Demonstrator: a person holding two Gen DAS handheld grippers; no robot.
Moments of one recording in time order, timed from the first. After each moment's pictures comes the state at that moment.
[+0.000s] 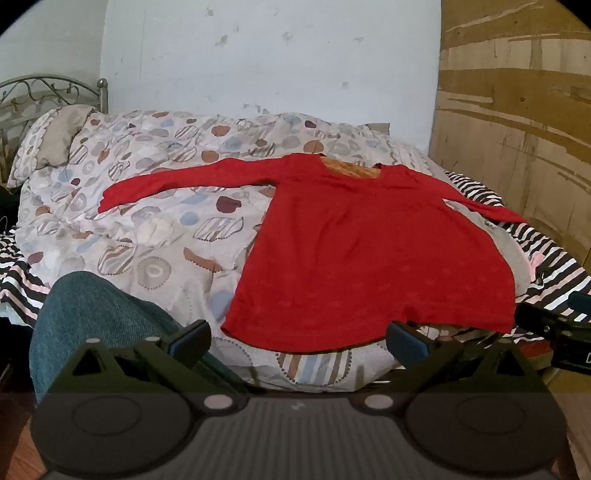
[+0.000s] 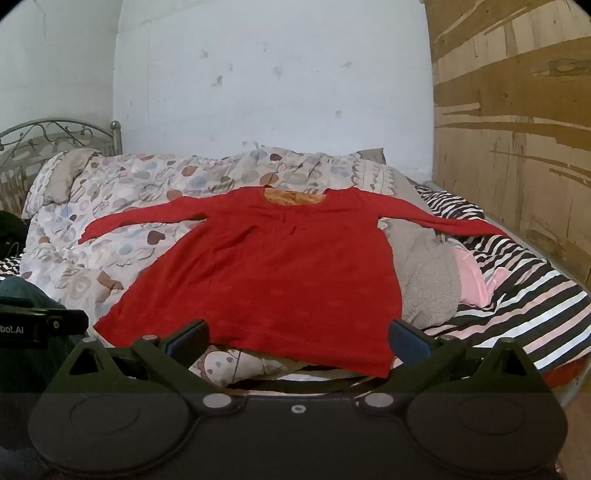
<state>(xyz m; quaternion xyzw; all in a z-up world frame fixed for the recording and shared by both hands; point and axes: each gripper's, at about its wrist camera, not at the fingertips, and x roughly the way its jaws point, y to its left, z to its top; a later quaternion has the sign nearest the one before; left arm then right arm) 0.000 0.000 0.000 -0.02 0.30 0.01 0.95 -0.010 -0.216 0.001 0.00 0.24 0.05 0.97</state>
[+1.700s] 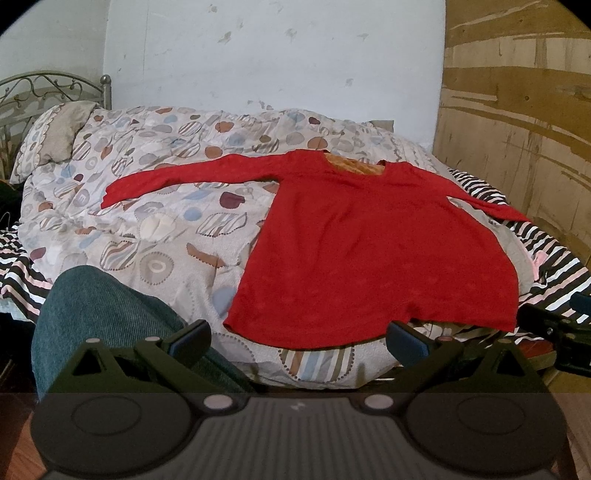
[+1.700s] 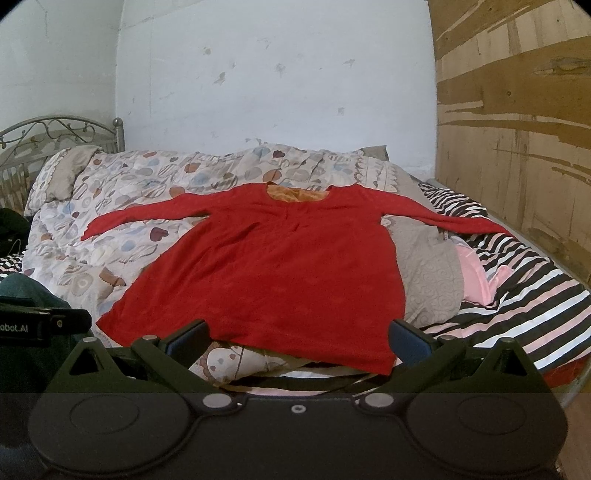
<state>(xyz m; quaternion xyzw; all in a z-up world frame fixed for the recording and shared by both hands) 0.000 0.000 0.000 -0.02 0.30 0.01 0.95 -0.009 -0.216 0.001 0.00 0.24 0.05 0.97</state>
